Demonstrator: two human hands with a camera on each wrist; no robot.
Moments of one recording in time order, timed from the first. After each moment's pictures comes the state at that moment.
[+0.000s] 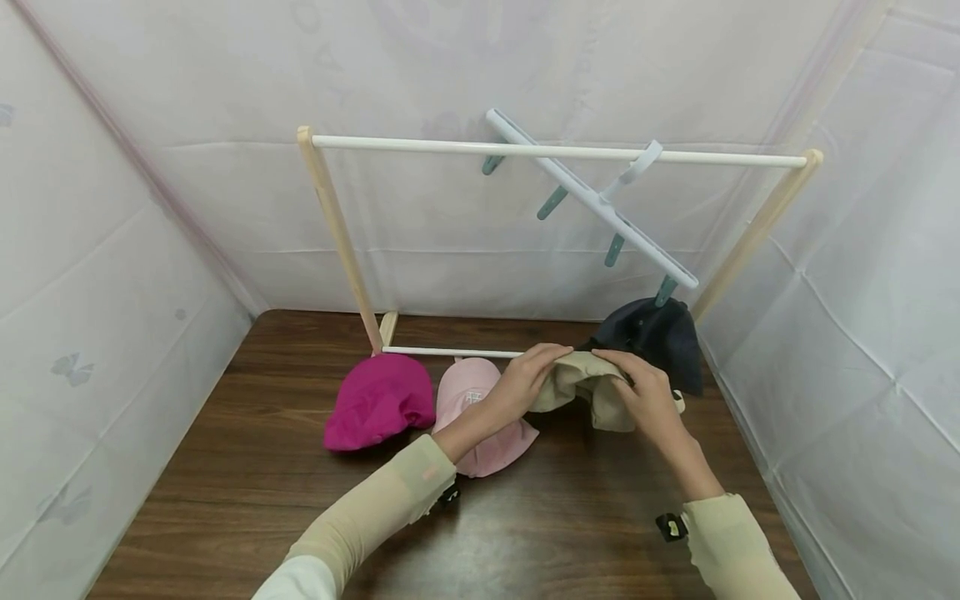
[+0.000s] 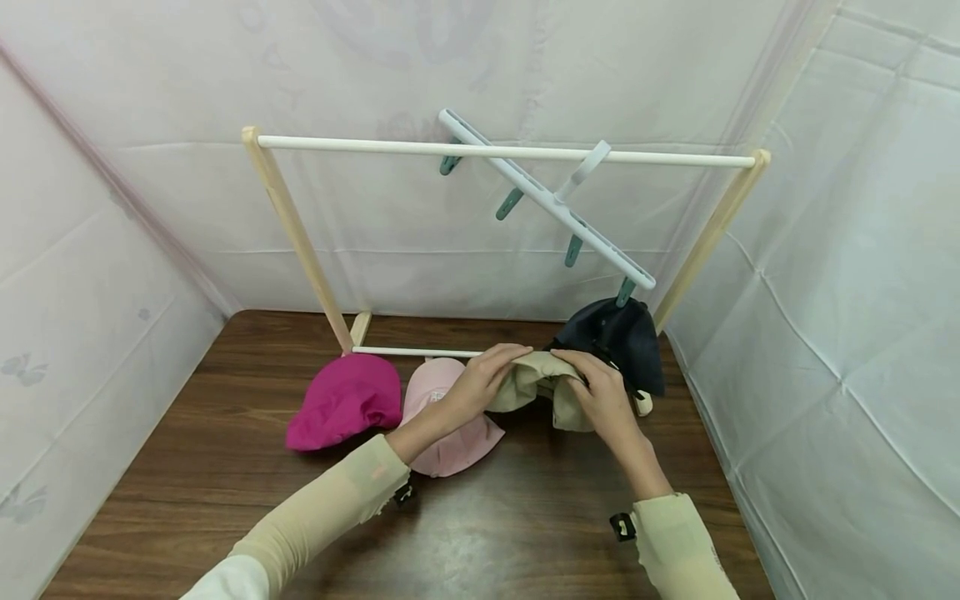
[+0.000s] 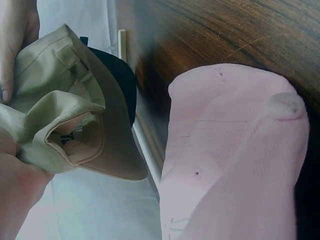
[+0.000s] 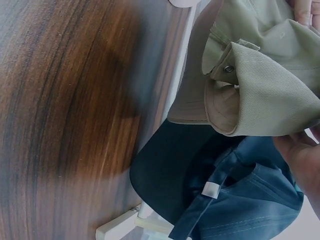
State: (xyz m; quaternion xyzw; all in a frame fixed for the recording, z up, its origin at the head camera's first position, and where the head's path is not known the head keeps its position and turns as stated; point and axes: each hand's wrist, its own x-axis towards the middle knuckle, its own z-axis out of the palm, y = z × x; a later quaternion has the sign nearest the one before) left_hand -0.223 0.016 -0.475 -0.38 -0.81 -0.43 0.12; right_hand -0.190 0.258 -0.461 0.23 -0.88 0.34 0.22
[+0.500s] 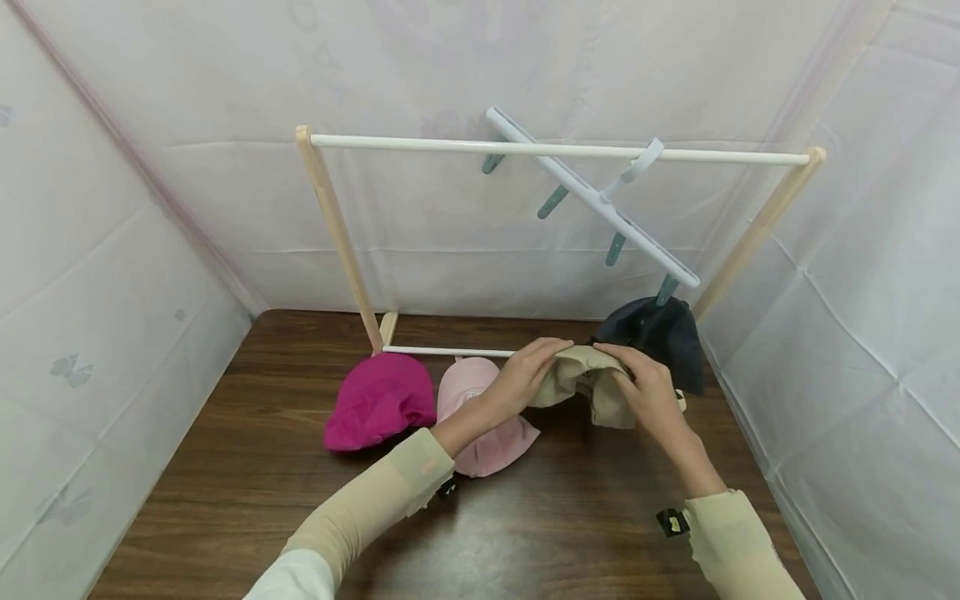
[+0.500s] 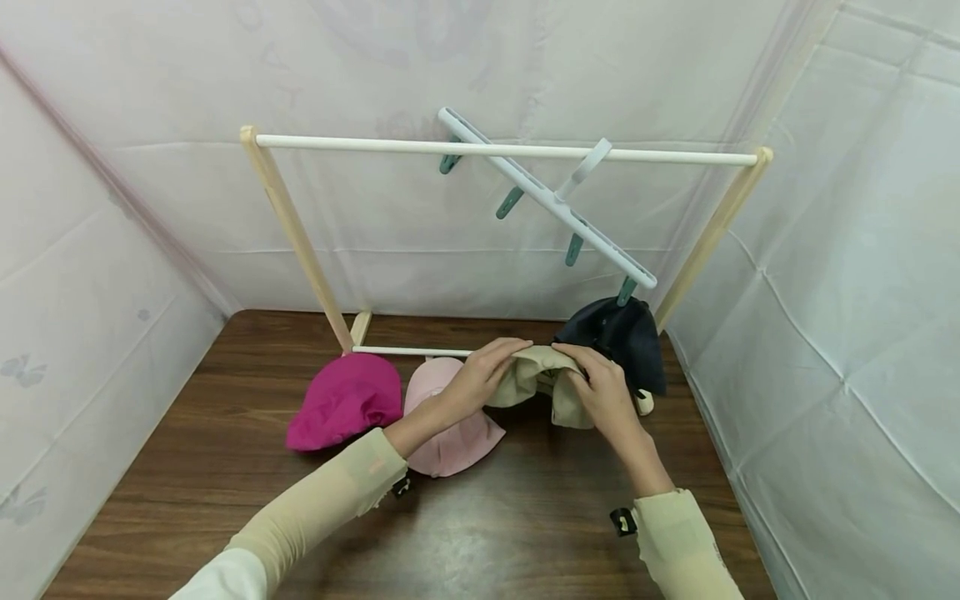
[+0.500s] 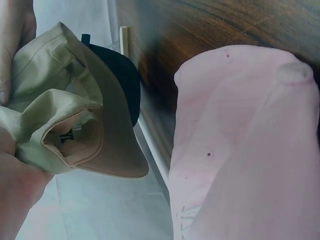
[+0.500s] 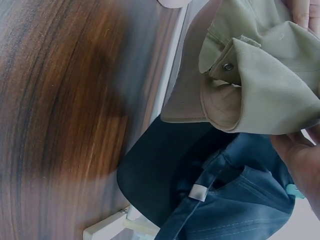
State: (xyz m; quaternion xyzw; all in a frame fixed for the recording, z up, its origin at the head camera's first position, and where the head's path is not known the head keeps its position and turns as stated) left_hand -0.229 0.014 -0.469 -0.39 -0.81 -0.43 0.11; right_hand -0.192 0.254 -0.451 0.23 -0.88 0.35 0.22
